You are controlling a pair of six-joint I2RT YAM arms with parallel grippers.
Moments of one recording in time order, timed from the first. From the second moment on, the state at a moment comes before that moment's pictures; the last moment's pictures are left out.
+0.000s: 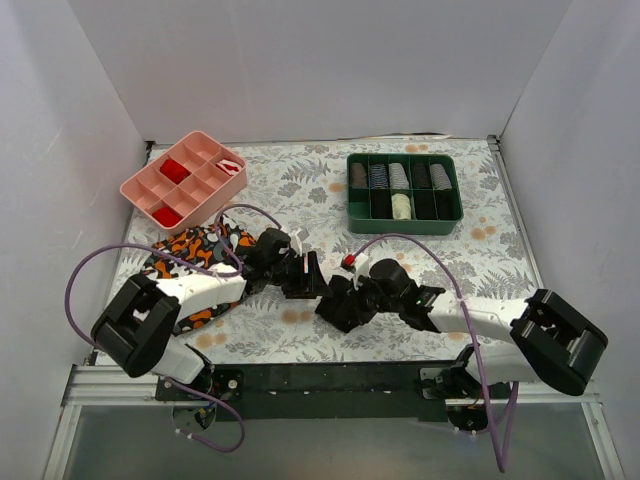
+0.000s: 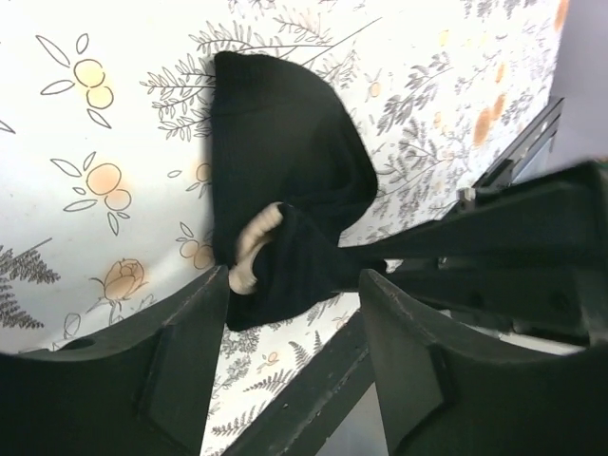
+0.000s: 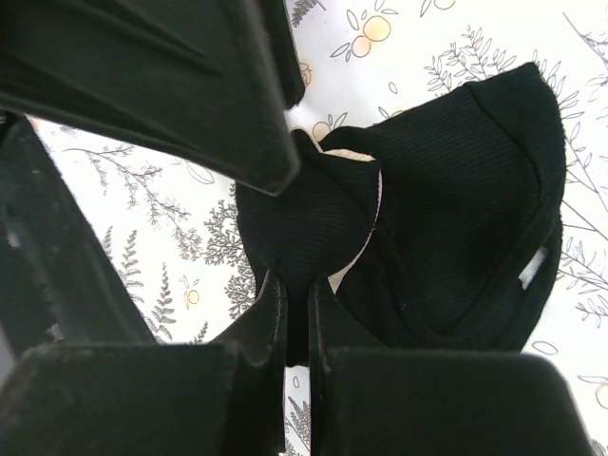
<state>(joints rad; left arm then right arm) -0.67 1.46 0.67 -0.01 0.46 -0.75 0.93 1.28 0.44 0.20 -0.26 0.29</state>
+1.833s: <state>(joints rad) -0.75 1.48 0.34 0.61 0.40 -0.99 0.57 1.63 0.33 0.66 -0.87 0.70</state>
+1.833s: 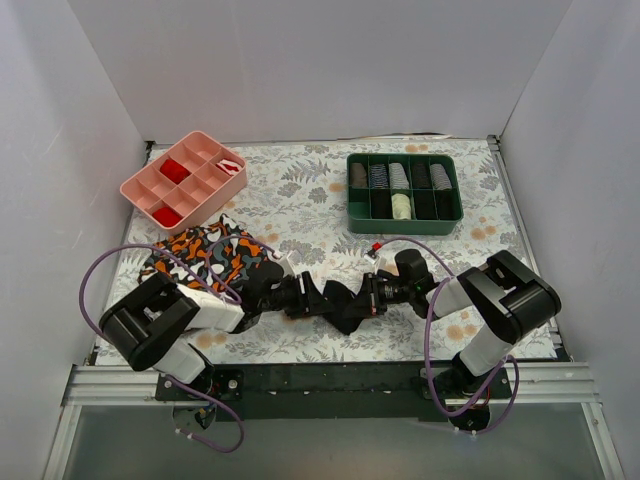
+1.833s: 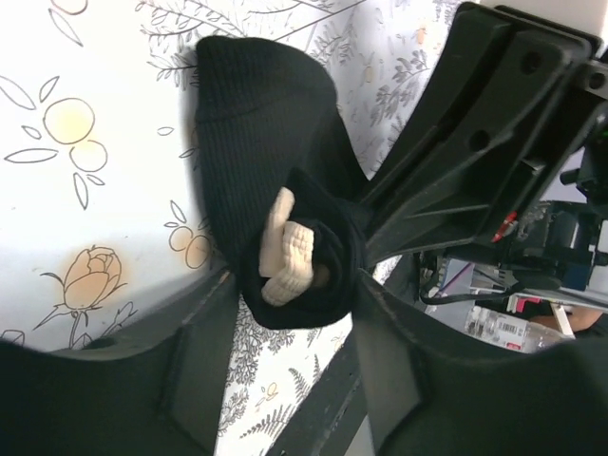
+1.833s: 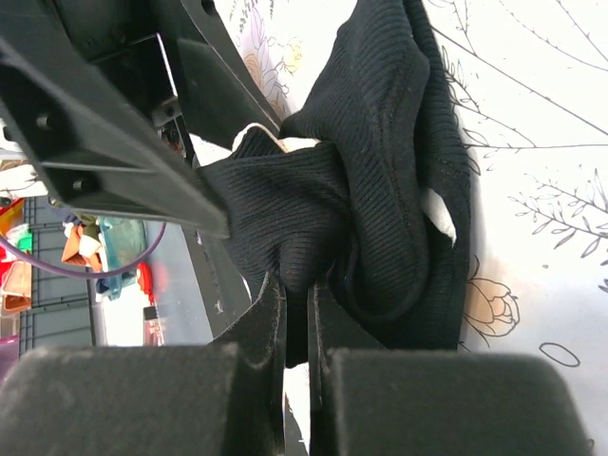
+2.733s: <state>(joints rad) -0.78 1.50 0.53 0.28 0.32 -0.97 0.76 0.88 0.40 -0.09 -0.23 0.32</state>
